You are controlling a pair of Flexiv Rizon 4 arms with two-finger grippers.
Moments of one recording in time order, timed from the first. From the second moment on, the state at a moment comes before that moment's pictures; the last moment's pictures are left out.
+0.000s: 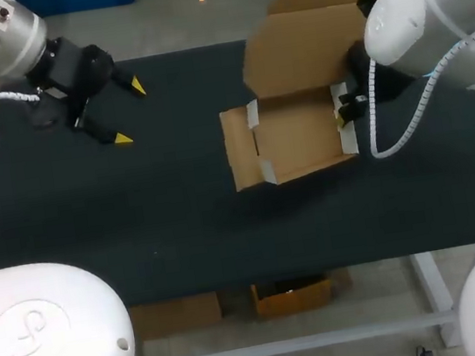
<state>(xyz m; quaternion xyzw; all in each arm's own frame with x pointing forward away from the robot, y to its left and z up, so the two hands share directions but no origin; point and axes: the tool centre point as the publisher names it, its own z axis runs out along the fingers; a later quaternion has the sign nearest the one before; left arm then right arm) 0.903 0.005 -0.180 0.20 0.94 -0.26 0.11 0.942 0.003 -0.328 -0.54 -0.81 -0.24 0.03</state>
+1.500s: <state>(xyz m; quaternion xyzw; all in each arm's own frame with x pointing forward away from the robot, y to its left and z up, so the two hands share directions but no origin) 0.918 0.009 -0.222 0.06 0.96 -0.25 0.08 0.928 0.008 -0.359 -0.67 -0.73 -0.02 0.12</state>
